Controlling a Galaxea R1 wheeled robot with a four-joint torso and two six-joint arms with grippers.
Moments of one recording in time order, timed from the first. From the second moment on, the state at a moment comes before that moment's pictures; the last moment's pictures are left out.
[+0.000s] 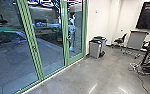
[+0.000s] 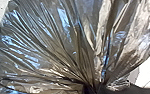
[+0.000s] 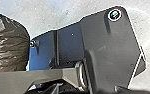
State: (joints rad) left arm 1.38 2.81 -2.53 -0.66 0.18 0.42; right arm -1.59 2.82 -2.37 0.11 0.16 0.00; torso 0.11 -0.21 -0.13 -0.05
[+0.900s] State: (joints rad) left arm 1.38 2.81 -2.53 -0.66 0.17 0.42; right arm -1.59 2.82 -2.37 0.11 0.16 0.00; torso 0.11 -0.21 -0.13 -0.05
